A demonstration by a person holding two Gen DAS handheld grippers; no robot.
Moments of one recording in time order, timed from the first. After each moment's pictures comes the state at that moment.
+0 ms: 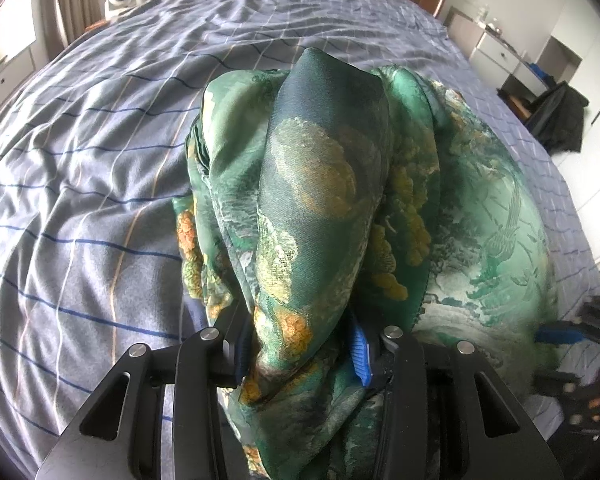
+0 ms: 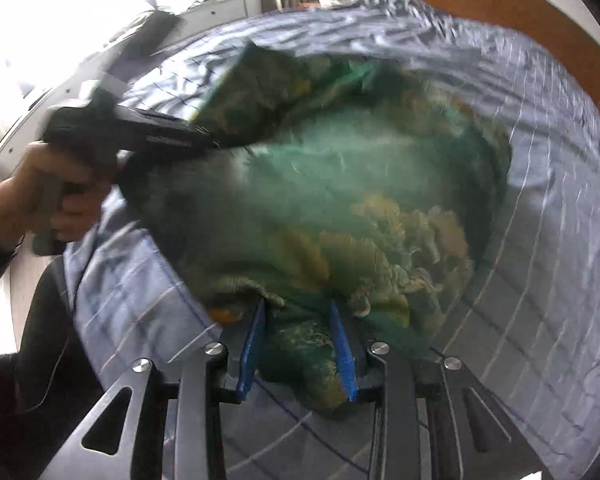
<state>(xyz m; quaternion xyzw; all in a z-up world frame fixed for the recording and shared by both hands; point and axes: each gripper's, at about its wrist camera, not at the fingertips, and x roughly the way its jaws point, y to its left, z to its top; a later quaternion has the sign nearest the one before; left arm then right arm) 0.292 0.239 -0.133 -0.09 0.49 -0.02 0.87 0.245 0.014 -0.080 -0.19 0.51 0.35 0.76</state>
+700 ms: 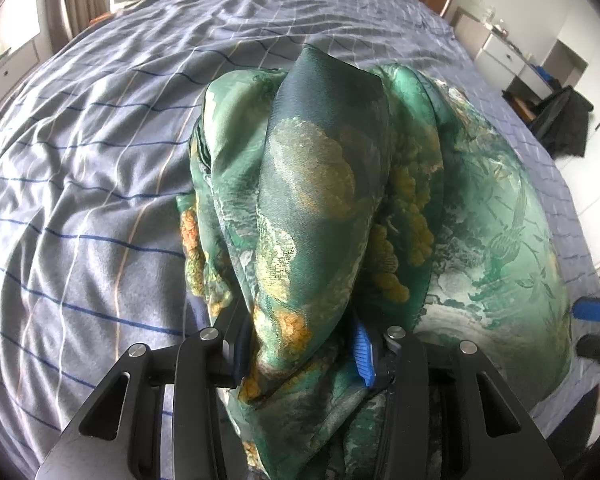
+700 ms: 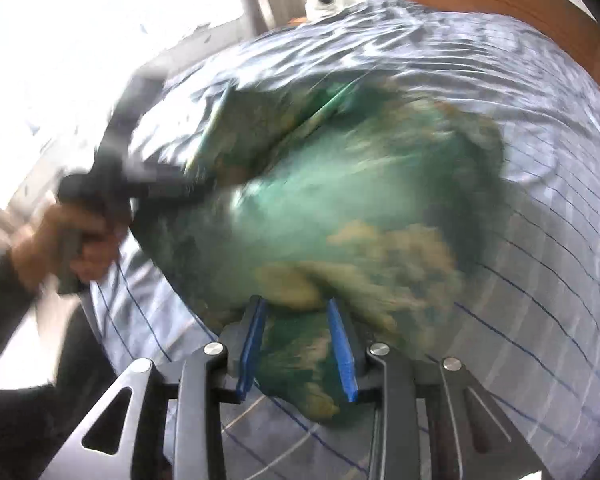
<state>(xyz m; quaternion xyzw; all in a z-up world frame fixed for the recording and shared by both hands) 0.295 0.243 -0.131 -0.10 0.50 -0.02 0.86 0.264 -0.013 -0.041 -0.10 0.50 0.36 0.78</state>
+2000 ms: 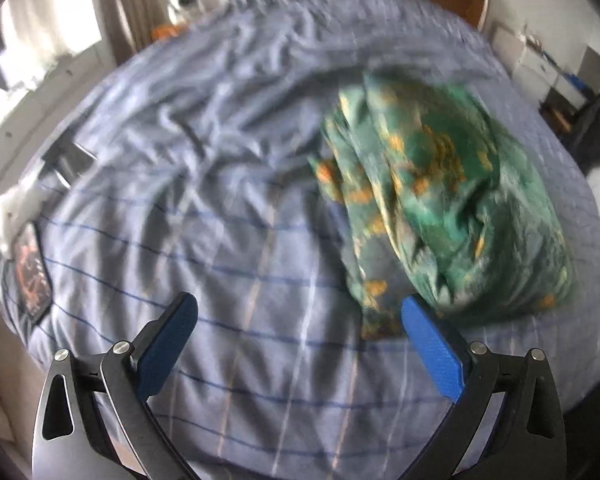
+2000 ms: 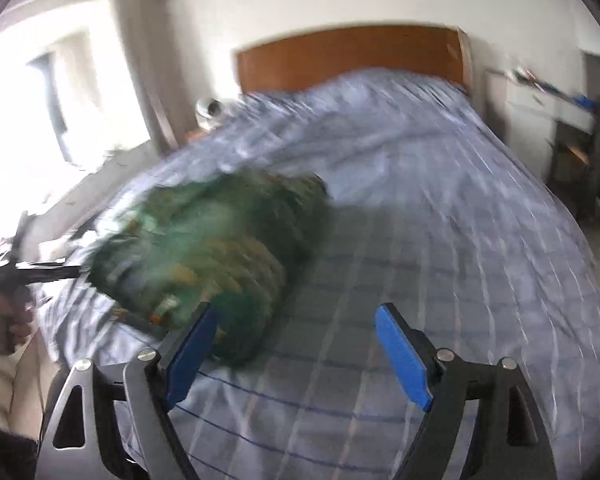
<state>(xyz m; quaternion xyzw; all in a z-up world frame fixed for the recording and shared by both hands) 0.172 0.286 -0.075 -0.08 0.50 0.07 0.86 0.172 -0.168 0.002 0.00 0.35 0.23 0.91</state>
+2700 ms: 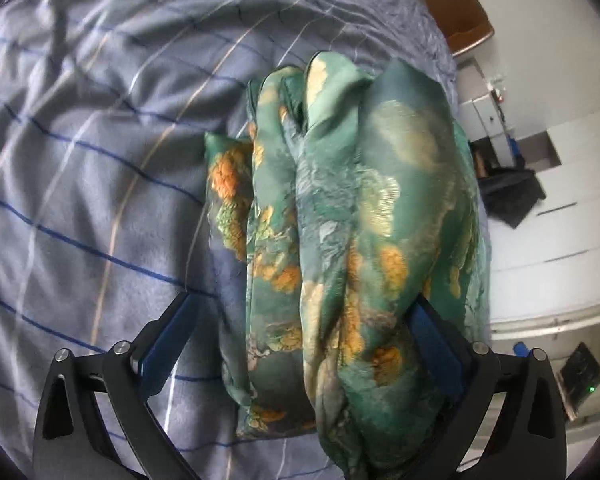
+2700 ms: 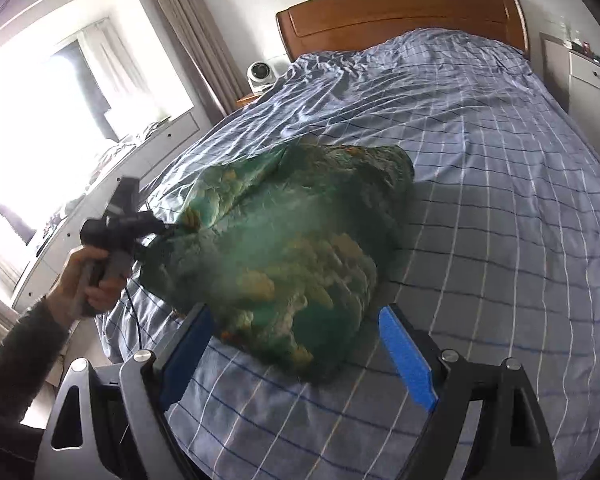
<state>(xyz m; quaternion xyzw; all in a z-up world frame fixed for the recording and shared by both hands) 0.275 0.303 -0.143 -0.34 0.53 -0.09 0.77 0.221 -0.100 -0.004 0.03 0.44 0.31 0.85</state>
